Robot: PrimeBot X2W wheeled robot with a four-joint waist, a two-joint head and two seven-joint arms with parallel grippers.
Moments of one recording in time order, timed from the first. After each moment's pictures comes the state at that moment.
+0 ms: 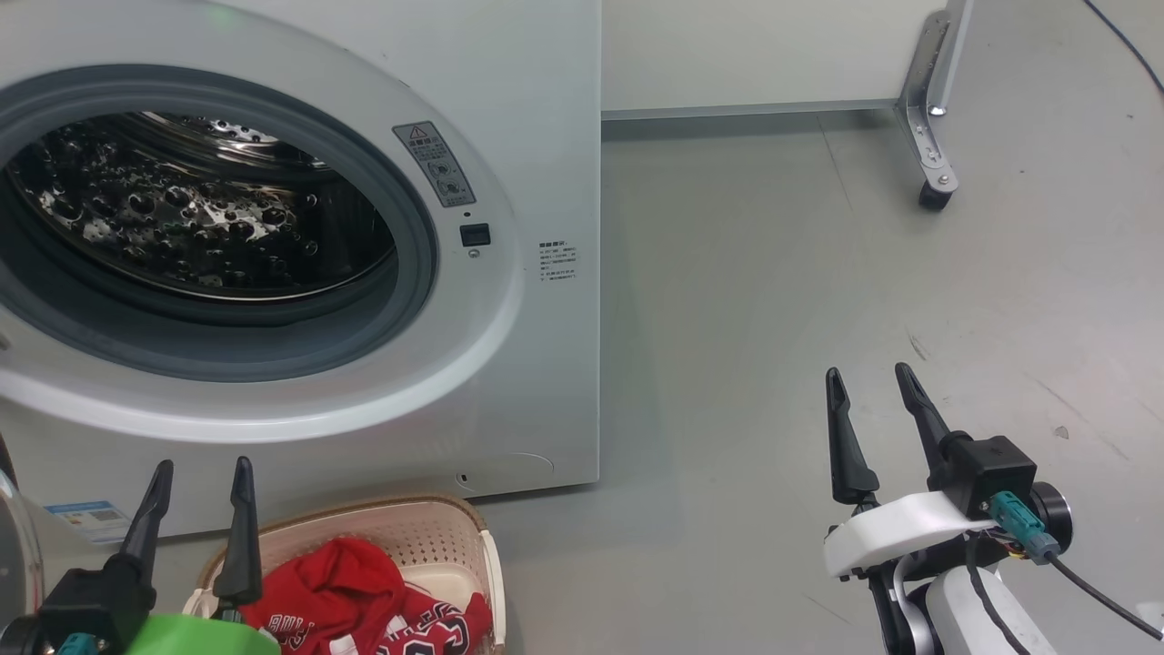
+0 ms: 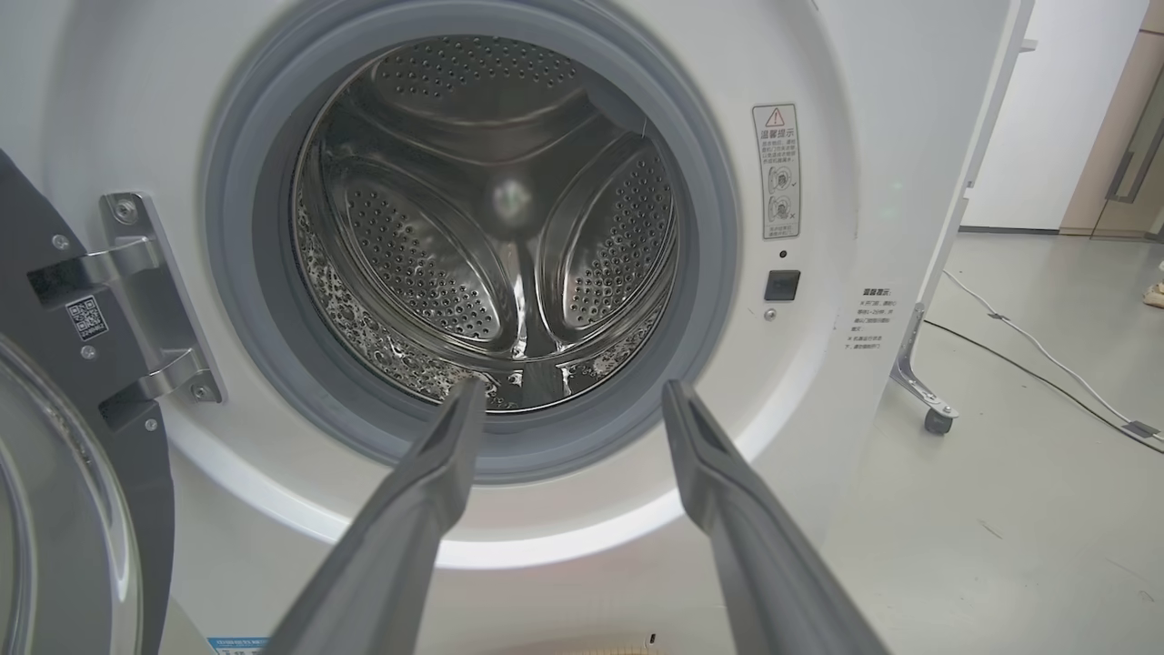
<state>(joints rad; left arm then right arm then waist) 0.07 0.09 0.04 0.12 -0.28 -0.09 -0.25 -0.09 -0.05 0.24 0.23 0.30 -0.06 -0.26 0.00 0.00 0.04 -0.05</state>
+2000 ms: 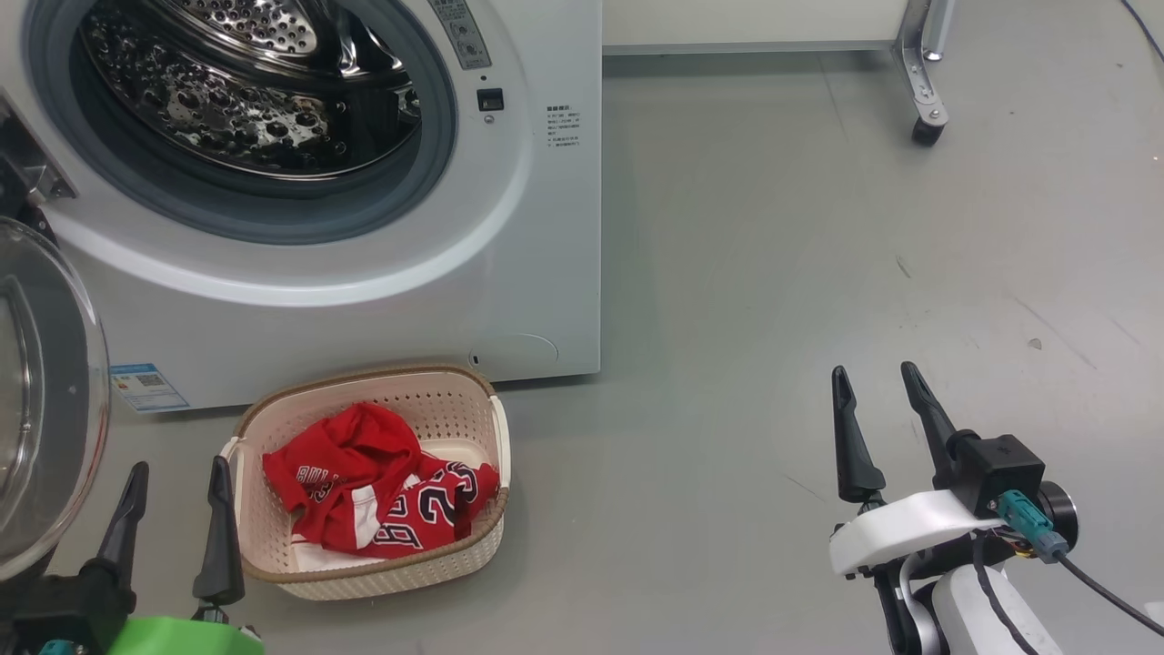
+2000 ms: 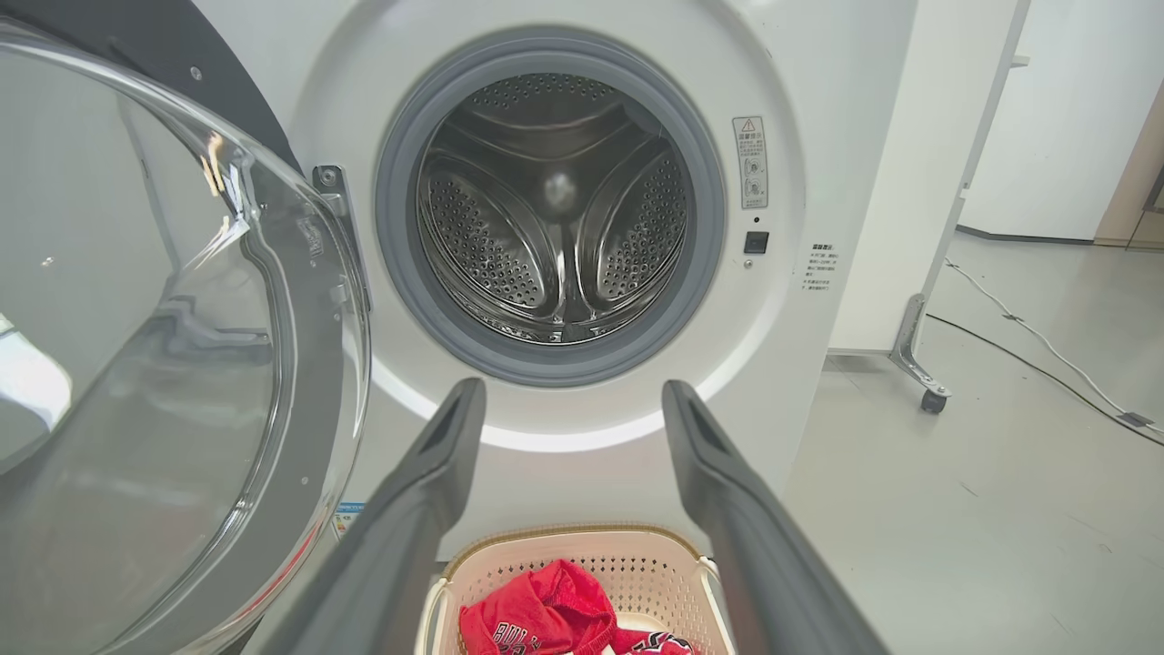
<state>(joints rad) 0.07 0.05 0.12 0.11 -0.24 -0.12 -0.25 -0.09 -0.05 0.22 0.24 0.30 -0.05 -0.26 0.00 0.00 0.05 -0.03</state>
